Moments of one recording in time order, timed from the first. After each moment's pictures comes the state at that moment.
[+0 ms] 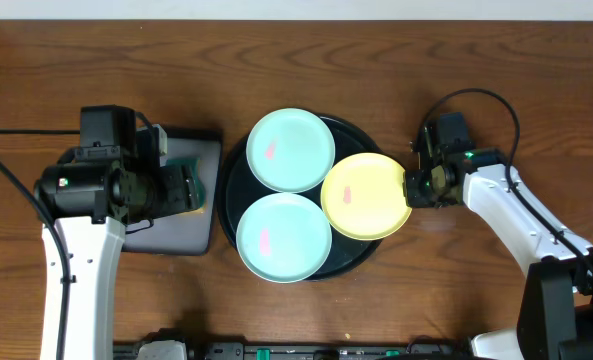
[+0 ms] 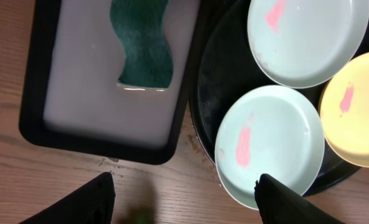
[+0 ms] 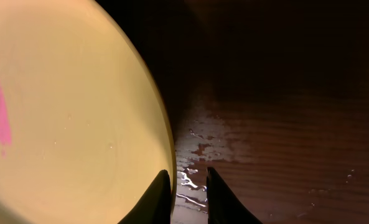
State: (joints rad) left arm 0.06 1.24 1.28 -1.30 0.15 -0.15; right arm 0.21 1.63 1.00 -0.72 -0.06 0.16
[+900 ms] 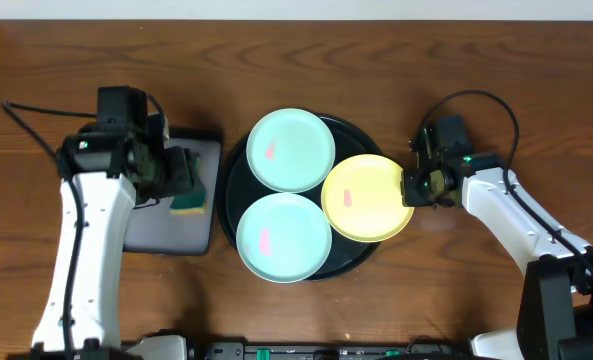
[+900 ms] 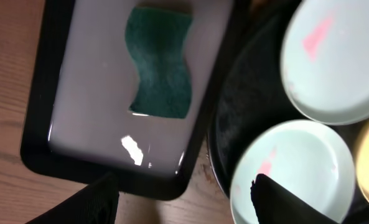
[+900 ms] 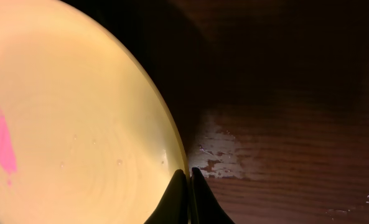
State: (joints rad) left arm 0.06 1.42 1.28 -1.18 0.08 -0.20; right arm 0.21 1.63 0.96 -0.63 -0.09 0.18
